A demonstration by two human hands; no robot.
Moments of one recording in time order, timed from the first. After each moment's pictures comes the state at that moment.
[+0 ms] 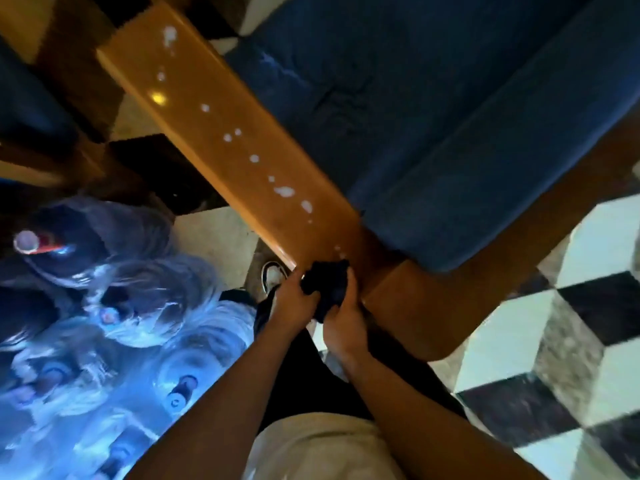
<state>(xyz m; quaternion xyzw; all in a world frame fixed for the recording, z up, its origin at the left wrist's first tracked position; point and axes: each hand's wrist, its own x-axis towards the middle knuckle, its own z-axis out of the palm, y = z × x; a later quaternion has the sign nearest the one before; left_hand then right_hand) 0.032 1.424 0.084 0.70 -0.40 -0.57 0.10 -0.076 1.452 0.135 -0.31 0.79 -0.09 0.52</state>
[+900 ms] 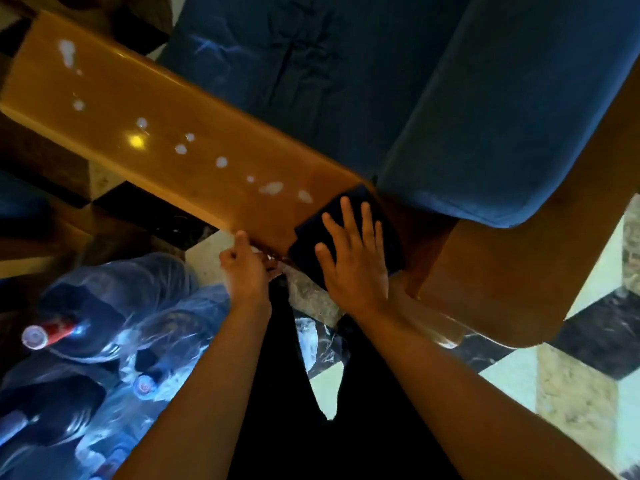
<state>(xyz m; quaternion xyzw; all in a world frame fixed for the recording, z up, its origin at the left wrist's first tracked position) 0.103 1.336 0.043 0.81 -0.12 -0.51 0.24 -0.049 1.400 0.029 -0.59 0.77 -0.05 0.24</state>
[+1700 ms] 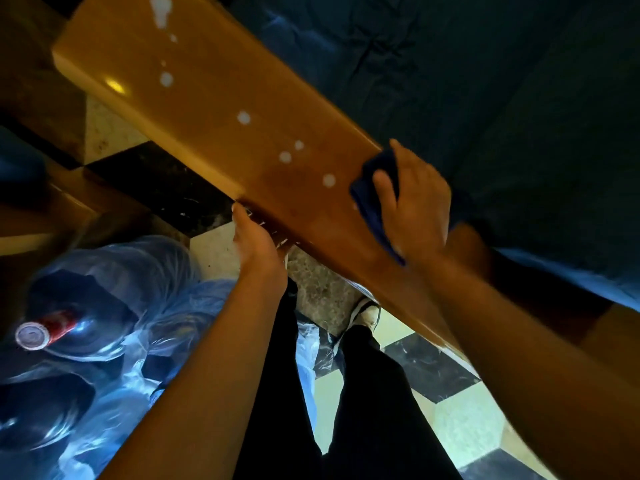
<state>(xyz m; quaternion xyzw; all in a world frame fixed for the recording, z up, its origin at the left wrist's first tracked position) 0.193 1.228 0.030 0.72 0.08 -0.60 0.34 -0.019 1.238 0.024 -0.60 0.78 -0.04 0.17</state>
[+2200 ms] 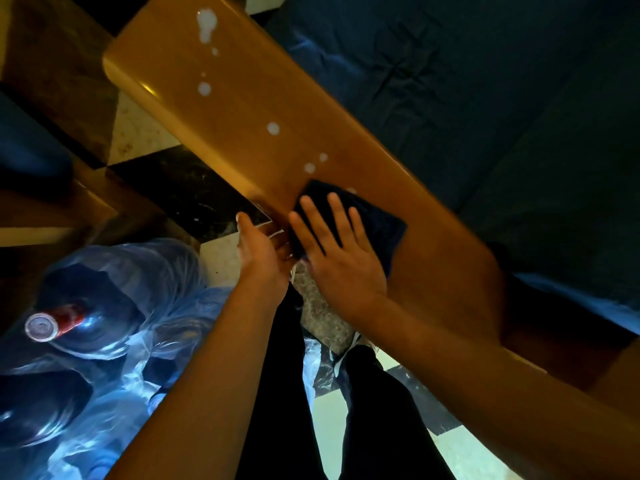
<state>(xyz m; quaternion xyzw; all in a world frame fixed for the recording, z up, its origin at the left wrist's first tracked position) 0.212 1.228 0.029 0.69 0.09 -0.64 0.32 0.084 1.285 0.004 -0.82 0.56 0.03 0.03</state>
